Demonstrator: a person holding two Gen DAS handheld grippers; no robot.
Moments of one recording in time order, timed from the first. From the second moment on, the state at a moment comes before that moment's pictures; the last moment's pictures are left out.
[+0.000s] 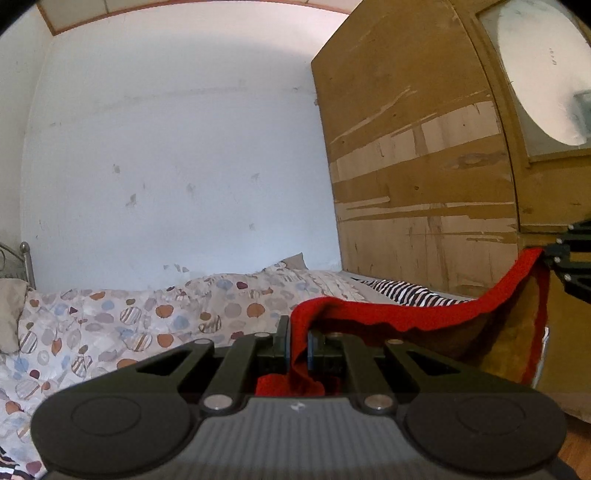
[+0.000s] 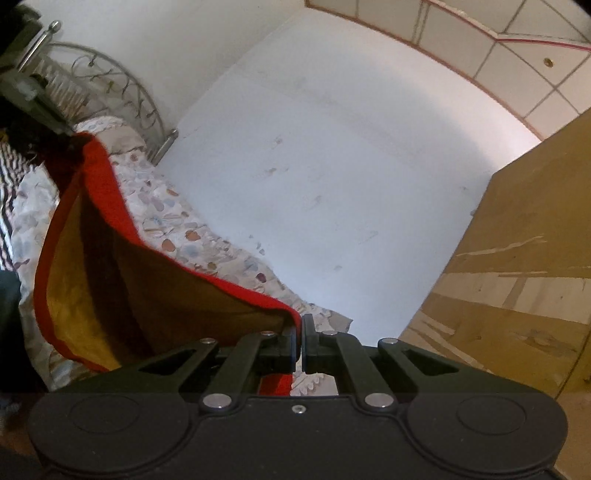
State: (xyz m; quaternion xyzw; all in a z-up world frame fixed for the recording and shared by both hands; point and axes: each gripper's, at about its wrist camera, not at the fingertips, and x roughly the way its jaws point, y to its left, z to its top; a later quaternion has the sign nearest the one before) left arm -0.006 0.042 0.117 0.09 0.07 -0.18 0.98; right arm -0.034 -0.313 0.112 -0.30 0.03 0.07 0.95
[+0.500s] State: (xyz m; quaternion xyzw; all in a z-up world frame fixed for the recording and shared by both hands) left arm -0.009 0.010 0.118 0.16 0.07 -0.22 0.96; right arm -0.072 -0.328 0.076 -0.28 0.19 0.16 0.93
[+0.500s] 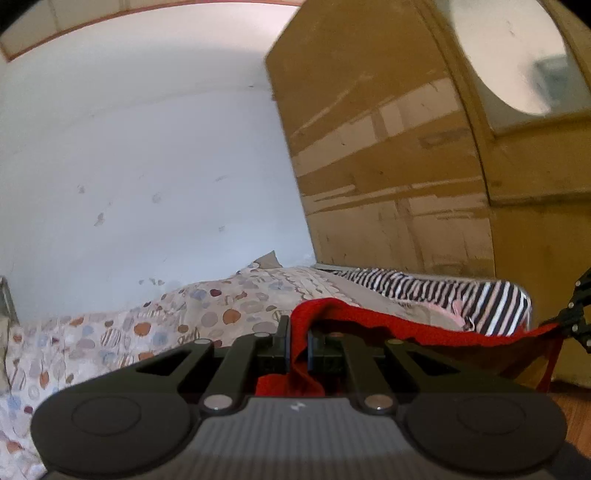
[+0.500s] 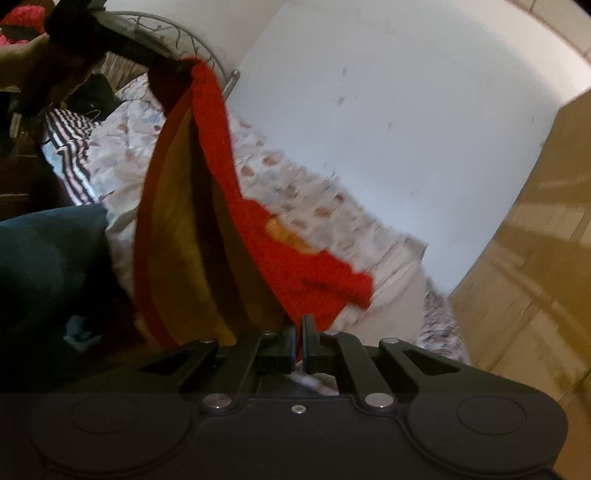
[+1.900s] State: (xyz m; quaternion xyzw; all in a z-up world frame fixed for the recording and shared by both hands) left arm 0.094 -0.032 0.172 0.07 0.17 -0.29 0.94; right arm 0.028 -0.171 -0.008 -0.28 0.08 0.03 0.96
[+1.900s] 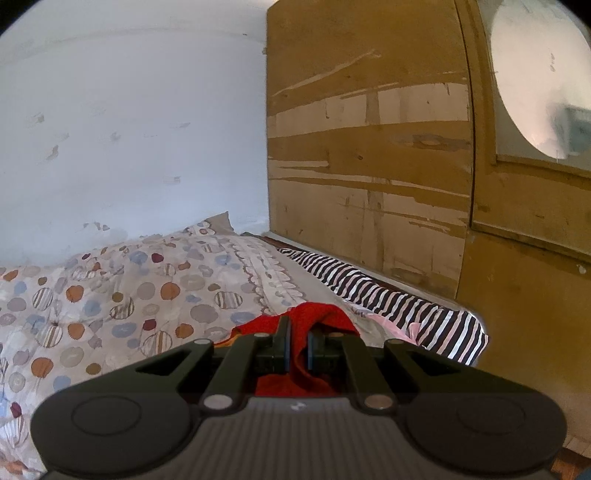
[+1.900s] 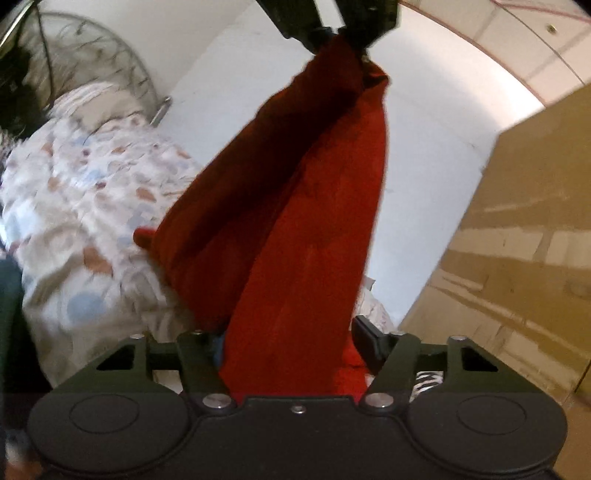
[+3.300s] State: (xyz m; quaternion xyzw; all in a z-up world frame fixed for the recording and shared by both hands) left arm 0.079 0.053 0.146 0.06 0.18 -0.20 0.96; right arm 0.041 -0.269 0.098 -0.44 0.04 0.11 0.89
